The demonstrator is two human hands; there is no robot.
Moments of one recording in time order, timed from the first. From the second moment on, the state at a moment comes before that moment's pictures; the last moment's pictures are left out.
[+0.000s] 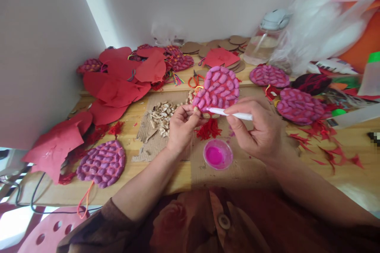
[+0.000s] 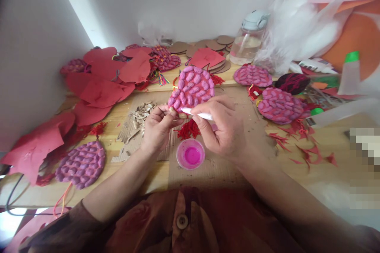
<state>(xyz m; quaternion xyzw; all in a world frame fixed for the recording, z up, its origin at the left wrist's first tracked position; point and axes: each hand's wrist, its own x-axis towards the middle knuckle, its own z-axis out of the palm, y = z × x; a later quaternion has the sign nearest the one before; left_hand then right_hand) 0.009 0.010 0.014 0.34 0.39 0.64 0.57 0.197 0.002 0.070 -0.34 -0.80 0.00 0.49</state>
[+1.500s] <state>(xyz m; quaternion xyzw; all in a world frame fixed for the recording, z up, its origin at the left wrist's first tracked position) 0.008 0.010 0.015 0.33 0.41 0.64 0.56 0.200 0.005 0.065 -0.36 -0.79 -0.02 0.50</state>
